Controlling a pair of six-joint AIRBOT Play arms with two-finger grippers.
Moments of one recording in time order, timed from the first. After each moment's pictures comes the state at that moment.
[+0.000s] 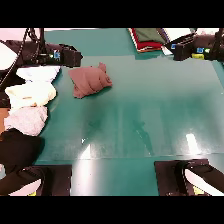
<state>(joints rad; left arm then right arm) -0.42 -1.15 1.48 1.28 -0.90 -1.54 0.09 -1.00 1.37 -1.01 0.96 1.18</state>
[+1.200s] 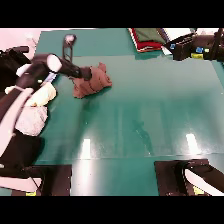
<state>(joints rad) -0.35 -1.58 1.47 1.38 -0.84 -1.64 0.09 -1.00 1.37 -0.99 0.95 1.18</state>
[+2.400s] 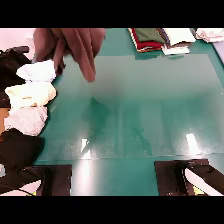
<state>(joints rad) -0.49 -1.24 1.96 1.49 -1.12 -1.51 0.05 -0.96 1.64 -0.99 0.94 1.20</state>
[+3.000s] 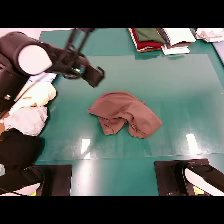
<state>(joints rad) -0.63 -1.26 1.62 1.55 -1.15 -1.51 0.05 -1.02 1.78 -0.99 1.05 1.23</state>
